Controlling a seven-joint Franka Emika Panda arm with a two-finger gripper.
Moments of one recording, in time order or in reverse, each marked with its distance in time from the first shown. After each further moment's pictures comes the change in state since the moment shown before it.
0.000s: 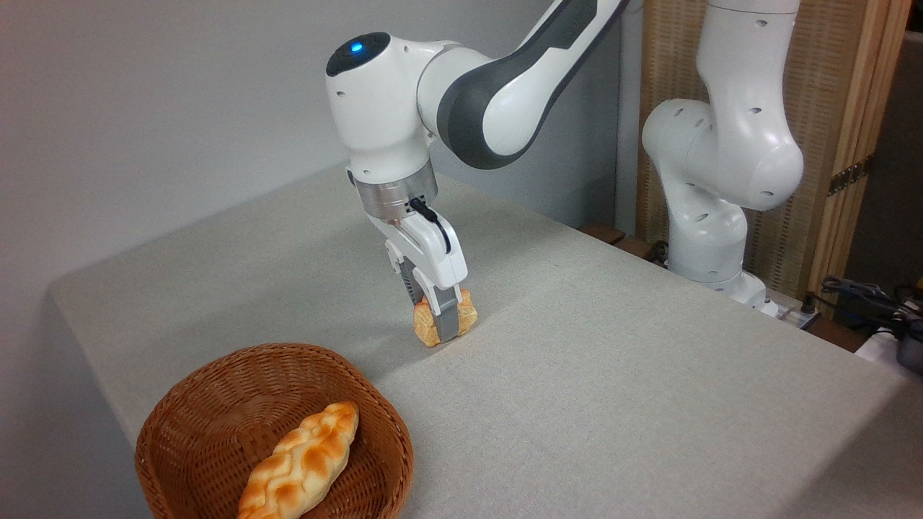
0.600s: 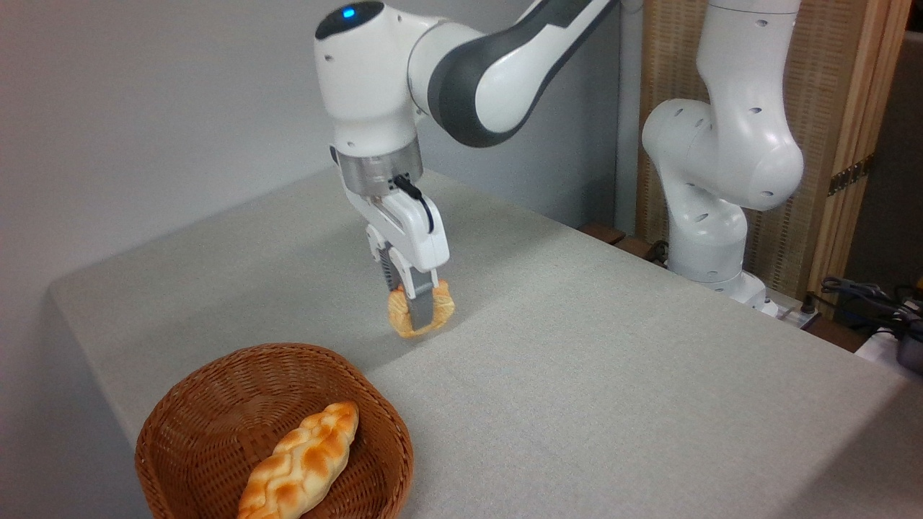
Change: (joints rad) arm 0.001 -0.004 0.007 0.078 0.000 0.003 0.000
